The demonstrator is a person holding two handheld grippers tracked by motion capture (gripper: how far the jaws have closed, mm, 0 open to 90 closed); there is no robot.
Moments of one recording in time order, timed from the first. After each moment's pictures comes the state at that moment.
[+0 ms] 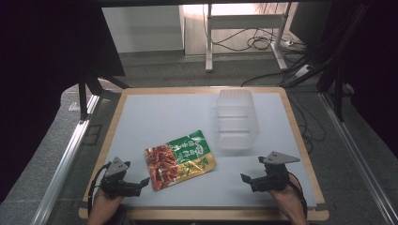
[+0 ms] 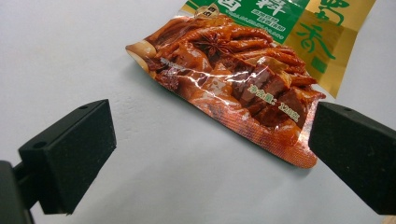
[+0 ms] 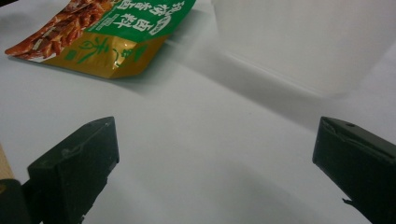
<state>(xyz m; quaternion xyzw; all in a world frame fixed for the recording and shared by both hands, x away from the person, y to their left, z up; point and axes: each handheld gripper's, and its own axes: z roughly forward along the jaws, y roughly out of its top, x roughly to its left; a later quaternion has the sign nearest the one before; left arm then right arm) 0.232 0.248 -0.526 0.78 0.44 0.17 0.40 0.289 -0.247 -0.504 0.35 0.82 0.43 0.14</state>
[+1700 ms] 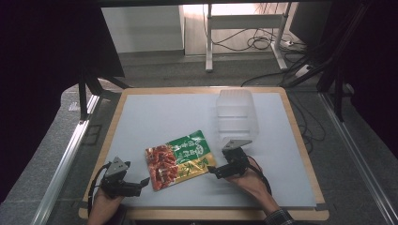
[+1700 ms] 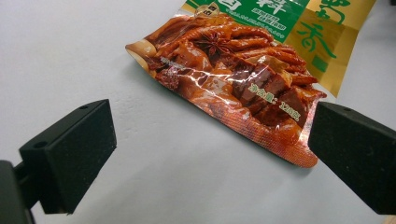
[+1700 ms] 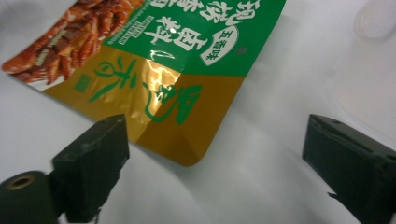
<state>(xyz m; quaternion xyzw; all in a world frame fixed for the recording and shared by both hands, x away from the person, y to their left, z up) 0.233 0.248 -0.526 0.78 0.44 0.18 0.40 0.339 -0.142 -0.524 0.32 0.86 0.40 0.07</state>
